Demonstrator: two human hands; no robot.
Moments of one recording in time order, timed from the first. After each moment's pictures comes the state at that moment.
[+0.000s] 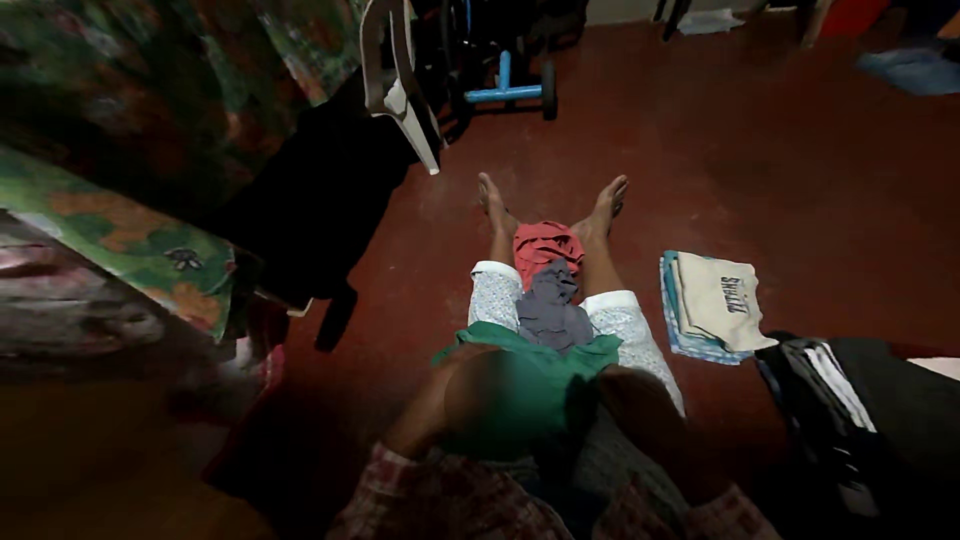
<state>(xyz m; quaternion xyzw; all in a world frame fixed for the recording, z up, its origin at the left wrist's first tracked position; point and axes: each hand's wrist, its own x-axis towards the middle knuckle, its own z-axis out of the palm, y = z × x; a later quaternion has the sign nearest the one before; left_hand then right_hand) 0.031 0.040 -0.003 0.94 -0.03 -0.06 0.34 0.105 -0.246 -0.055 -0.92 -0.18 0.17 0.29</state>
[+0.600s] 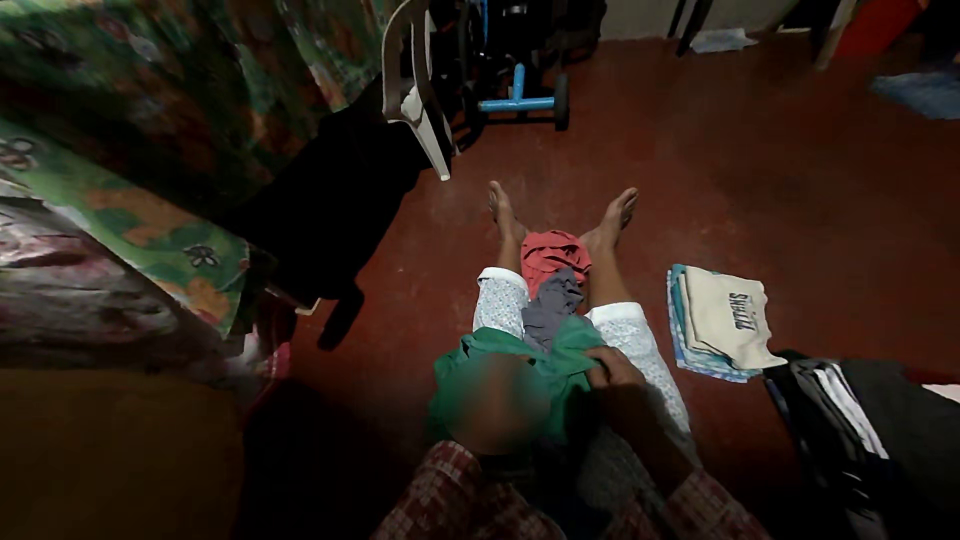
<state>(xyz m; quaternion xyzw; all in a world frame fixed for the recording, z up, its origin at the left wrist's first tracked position) 0.042 -0.004 -0.080 0.93 0.00 0.03 0.38 0.123 -0.209 -0.079 -0.88 -0.15 0.02 0.44</state>
